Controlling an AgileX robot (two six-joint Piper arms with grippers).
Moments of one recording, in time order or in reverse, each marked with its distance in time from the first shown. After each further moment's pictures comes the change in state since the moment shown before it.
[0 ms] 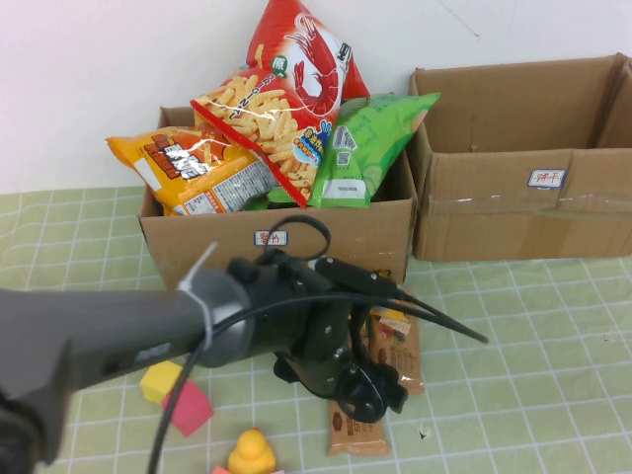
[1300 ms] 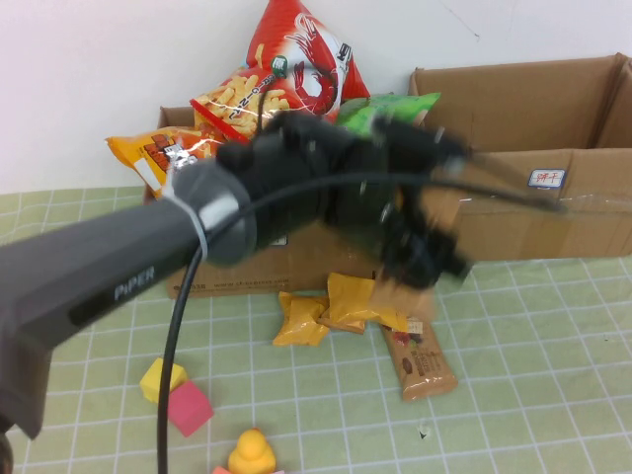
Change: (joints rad) right arm 0.000 0.000 0.000 0.000 -0.007 0.004; left arm 0.000 -0.020 -0.399 -0.056 0.152 0.224
